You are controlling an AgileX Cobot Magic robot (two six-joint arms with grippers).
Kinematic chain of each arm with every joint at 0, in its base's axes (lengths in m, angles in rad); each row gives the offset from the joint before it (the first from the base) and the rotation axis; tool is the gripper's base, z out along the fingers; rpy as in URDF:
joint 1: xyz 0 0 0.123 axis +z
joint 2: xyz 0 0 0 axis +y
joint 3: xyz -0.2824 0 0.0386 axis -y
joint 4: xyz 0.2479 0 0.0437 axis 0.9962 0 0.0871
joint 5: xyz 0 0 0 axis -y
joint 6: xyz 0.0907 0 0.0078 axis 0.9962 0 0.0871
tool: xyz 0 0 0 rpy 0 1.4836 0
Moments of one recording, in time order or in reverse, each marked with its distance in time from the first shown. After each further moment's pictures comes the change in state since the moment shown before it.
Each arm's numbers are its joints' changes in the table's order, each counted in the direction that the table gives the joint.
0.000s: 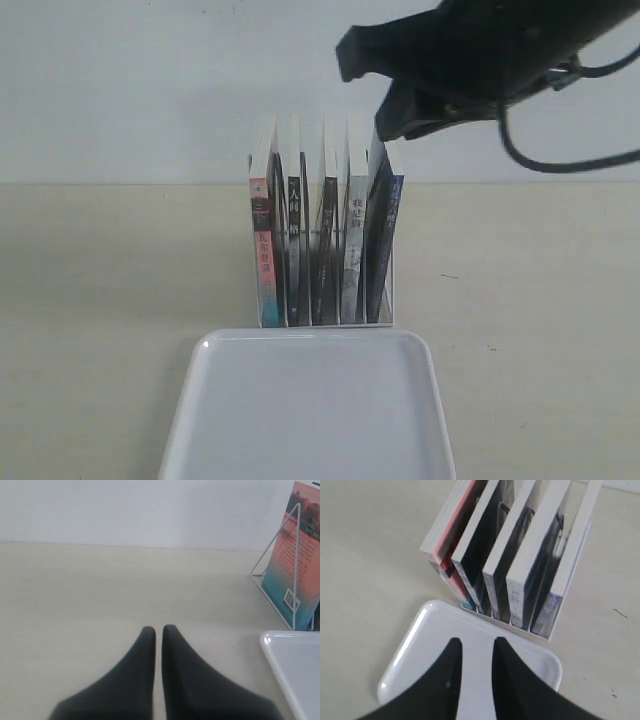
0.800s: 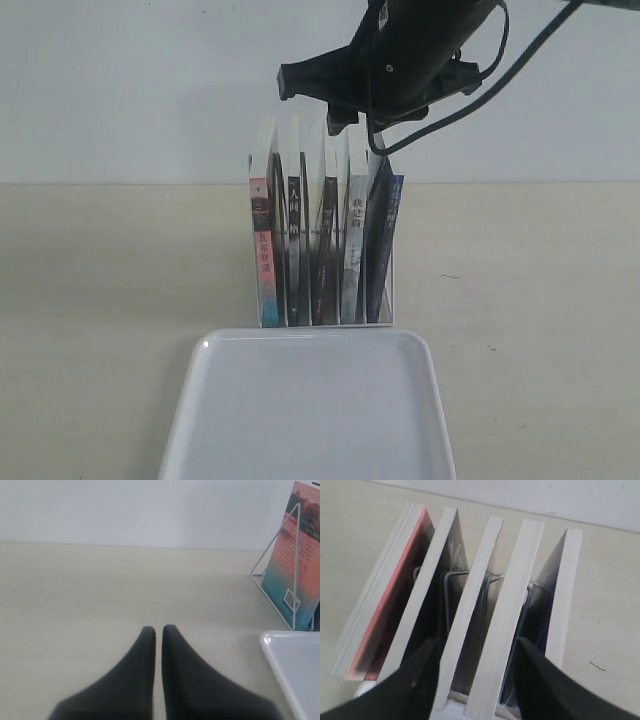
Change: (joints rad) left arm 0.000 0.000 0.000 0.000 0.000 0.000; right arm 0.017 0.348 0.255 -0.296 0.081 0.269
